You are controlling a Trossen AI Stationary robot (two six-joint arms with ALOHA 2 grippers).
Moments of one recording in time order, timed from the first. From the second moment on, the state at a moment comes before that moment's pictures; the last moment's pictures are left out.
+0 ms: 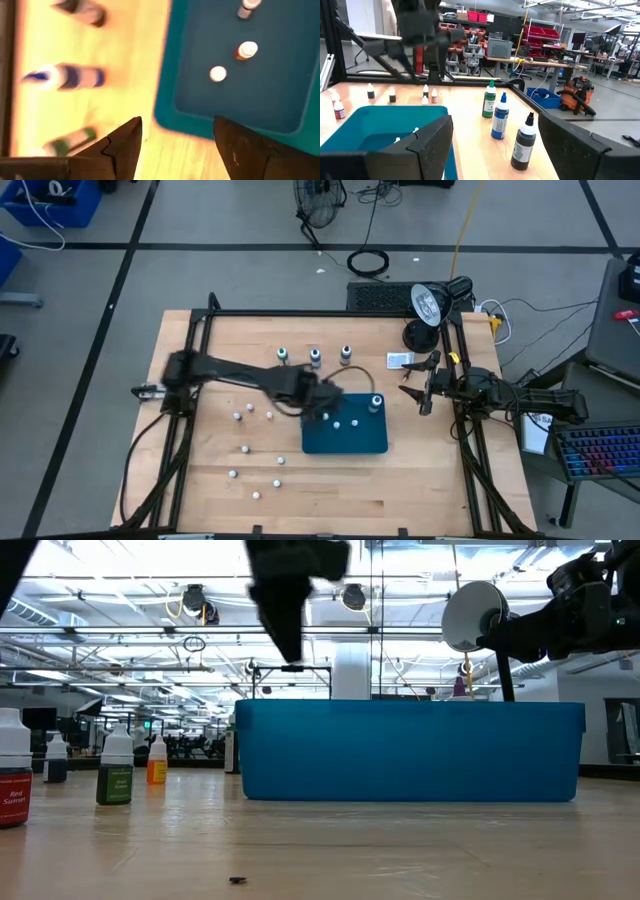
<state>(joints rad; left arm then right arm) -0.13 1.92 1.74 -1.16 -0.31 -0.25 -0.10 0.11 0.02 0.13 0.13 -0.12</state>
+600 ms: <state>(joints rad) -0.15 1.39 0.95 -1.11 -0.29 -1.00 -0.10 0.11 0.01 0.13 0.13 -0.12</state>
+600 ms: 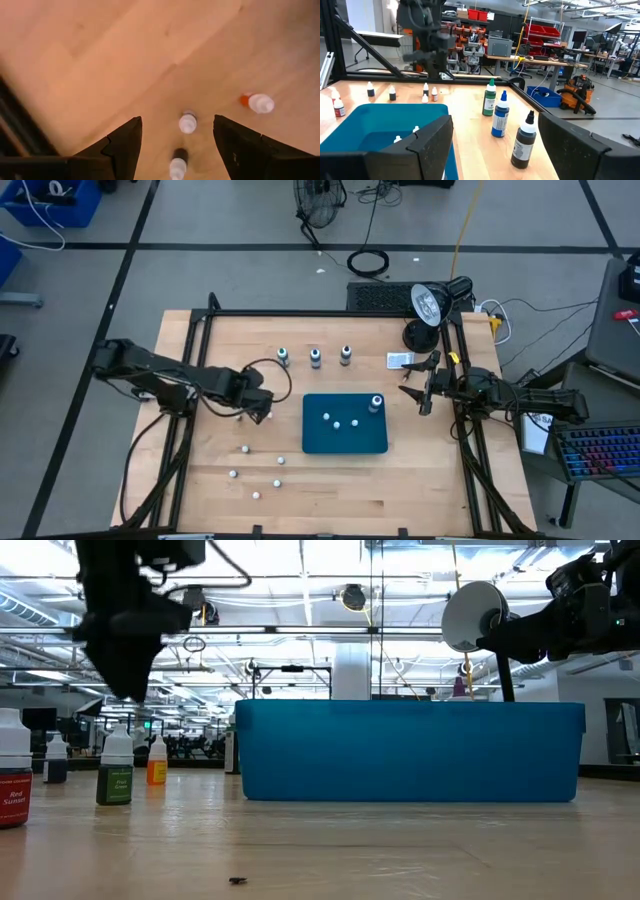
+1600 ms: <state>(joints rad) -0.07 1.39 0.69 -0.79 -0.15 -0.88 -0.10 0.11 0.02 0.13 0.13 -0.12</state>
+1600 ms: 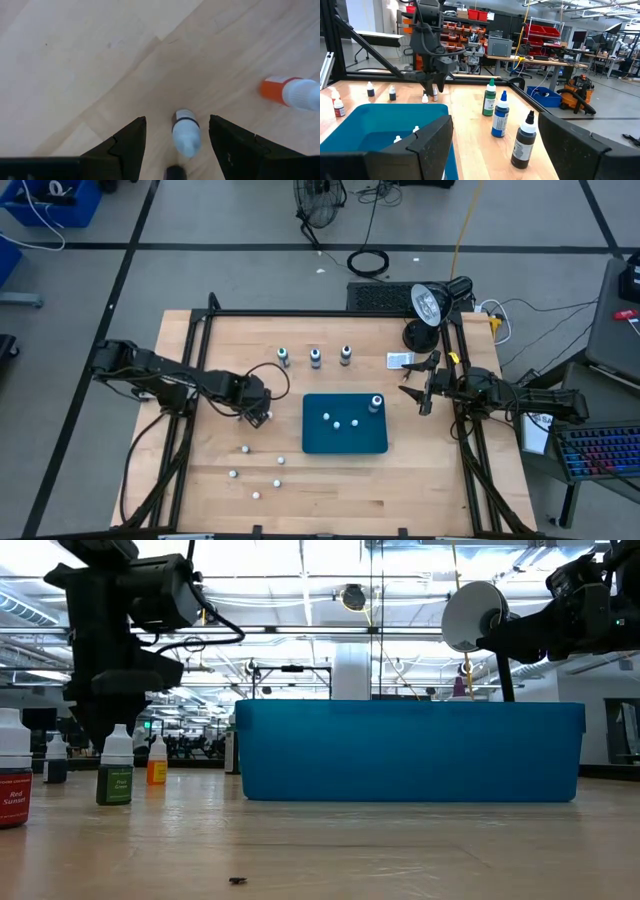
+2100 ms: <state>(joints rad) -0.03 1.39 0.69 -0.79 -0.10 -0.85 -0.10 0.11 0.01 0.13 0.13 -0.12</state>
